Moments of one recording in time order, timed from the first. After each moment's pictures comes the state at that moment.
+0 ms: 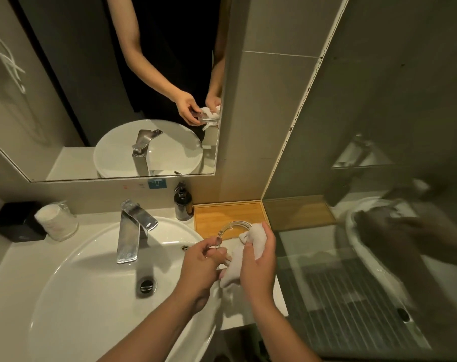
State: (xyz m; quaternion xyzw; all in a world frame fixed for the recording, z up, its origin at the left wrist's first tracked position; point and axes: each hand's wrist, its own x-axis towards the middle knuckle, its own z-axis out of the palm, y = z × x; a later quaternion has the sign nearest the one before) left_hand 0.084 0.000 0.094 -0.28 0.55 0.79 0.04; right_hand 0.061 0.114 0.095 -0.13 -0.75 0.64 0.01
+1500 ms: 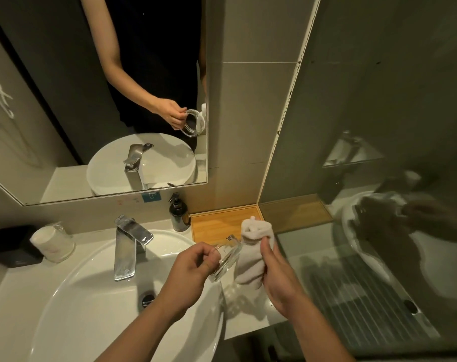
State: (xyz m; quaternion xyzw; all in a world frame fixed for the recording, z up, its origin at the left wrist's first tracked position) left_hand 0.094 -0.027 0.124 -0.10 0.74 0.66 0.03; right_hand 0.053 0.165 0.122 -0.06 -0.66 0.71 -0.22
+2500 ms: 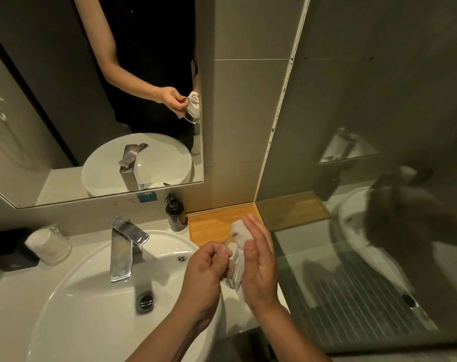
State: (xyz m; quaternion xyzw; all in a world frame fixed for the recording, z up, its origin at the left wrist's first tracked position) left_hand 0.100 0.021 0.145 -0.14 0.59 0.79 -0.01; right_hand 0.063 0.129 0.114 0.10 -0.75 0.63 0.15
